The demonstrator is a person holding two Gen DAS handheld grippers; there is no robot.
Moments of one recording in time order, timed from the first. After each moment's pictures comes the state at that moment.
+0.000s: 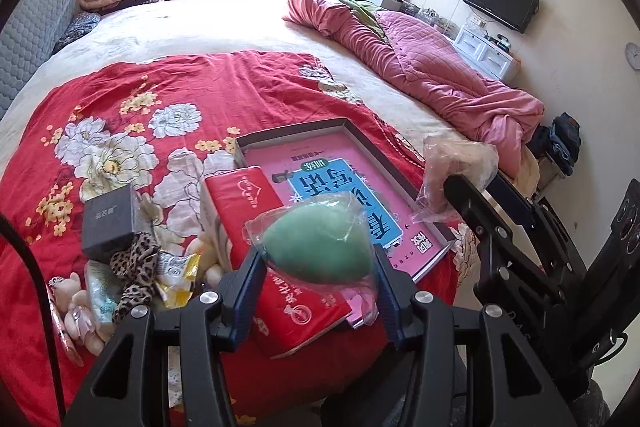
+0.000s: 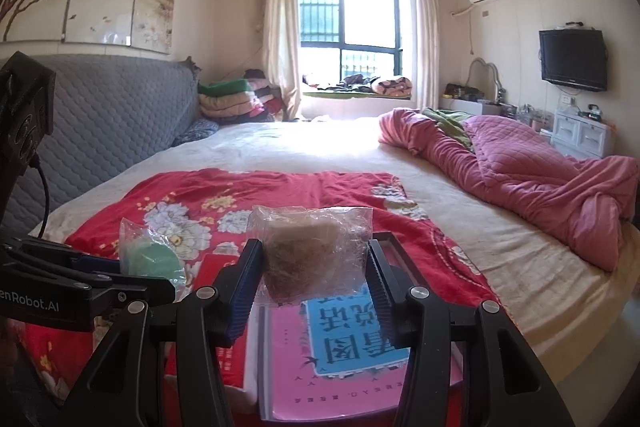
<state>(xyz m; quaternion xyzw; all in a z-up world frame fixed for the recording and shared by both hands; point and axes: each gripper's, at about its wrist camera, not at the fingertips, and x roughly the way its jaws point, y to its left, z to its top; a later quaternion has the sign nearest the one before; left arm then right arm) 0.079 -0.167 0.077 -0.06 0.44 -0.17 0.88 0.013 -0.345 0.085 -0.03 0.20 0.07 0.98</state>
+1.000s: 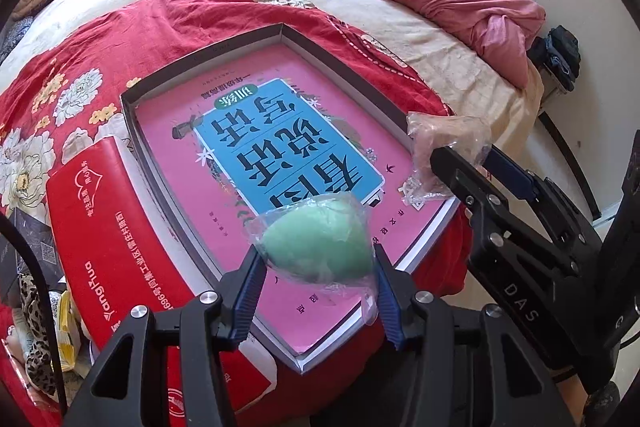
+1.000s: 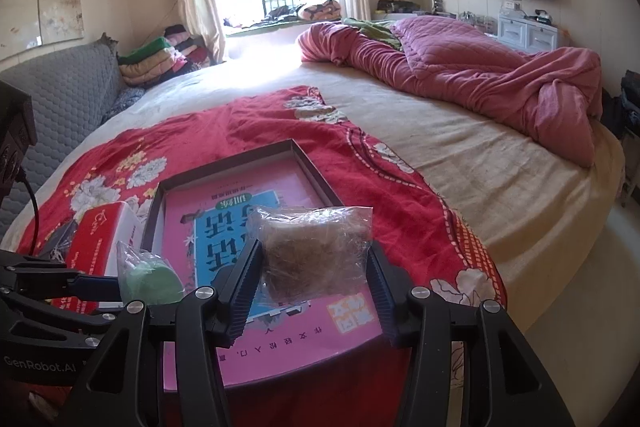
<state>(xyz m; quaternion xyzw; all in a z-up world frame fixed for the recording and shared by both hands) 0.135 -0.276 -0.010 0.03 0.55 -0.22 0.80 0.064 -0.433 0.005 0.04 0.34 -0.03 0.94</state>
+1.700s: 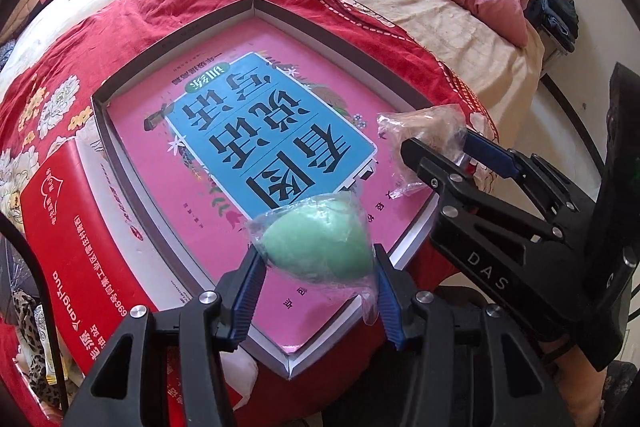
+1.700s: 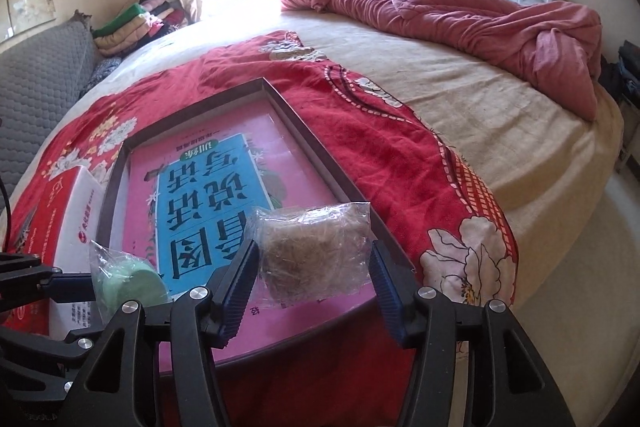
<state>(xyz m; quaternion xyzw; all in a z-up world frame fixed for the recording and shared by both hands) 0.133 -0.301 -0.029 0.09 0.57 -0.23 0.78 0.079 -0.450 -0.030 0.06 0.42 -0.05 0.91</state>
